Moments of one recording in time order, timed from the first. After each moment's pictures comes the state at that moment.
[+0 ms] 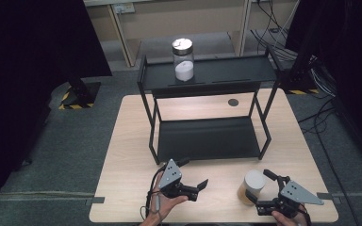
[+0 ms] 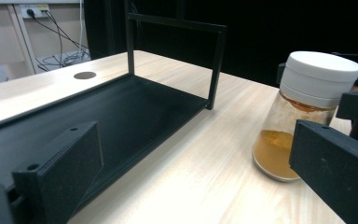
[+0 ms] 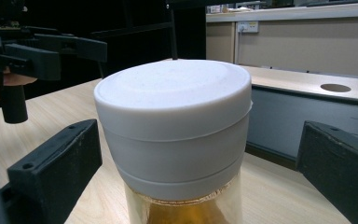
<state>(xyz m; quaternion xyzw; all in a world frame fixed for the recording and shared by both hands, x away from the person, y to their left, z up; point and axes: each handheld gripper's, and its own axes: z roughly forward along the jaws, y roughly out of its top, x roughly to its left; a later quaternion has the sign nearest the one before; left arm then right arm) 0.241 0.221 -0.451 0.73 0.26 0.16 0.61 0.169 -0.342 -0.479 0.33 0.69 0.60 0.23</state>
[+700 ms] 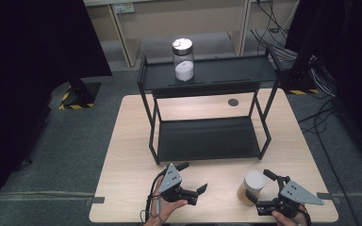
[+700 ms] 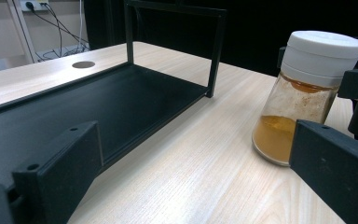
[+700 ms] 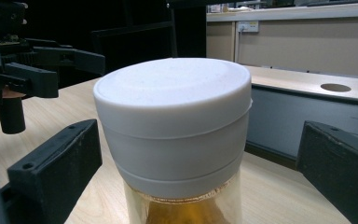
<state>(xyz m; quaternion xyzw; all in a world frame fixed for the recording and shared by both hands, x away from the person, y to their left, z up) 0.236 0.222 -0.461 0.74 0.26 0.16 0.60 0.170 -0.343 -0.479 0.33 0.69 0.60 0.23</state>
